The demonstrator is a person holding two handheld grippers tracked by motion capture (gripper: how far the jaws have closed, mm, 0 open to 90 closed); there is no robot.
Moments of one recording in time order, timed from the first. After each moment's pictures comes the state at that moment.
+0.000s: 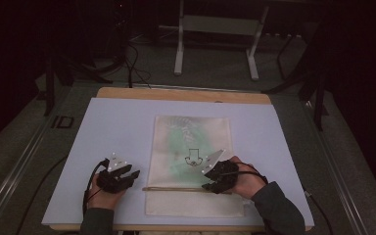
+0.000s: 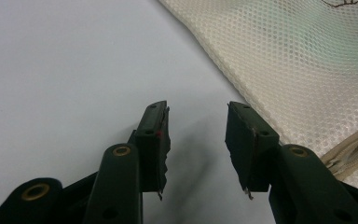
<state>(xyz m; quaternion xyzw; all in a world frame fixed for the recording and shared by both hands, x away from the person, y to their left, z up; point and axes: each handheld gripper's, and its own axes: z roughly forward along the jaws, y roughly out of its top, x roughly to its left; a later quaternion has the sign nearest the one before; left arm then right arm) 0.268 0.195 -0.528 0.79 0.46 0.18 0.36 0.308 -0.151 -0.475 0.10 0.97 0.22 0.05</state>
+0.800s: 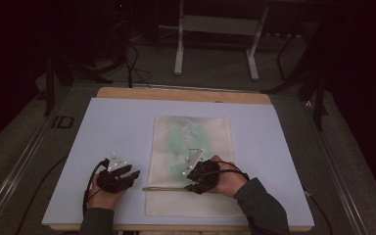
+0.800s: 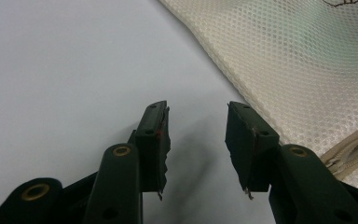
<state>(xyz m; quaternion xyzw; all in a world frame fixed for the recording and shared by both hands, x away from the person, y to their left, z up) 0.269 0.195 -0.528 0.79 0.46 0.18 0.36 0.306 -0.101 -0.475 0.06 0.97 0.23 0.03</state>
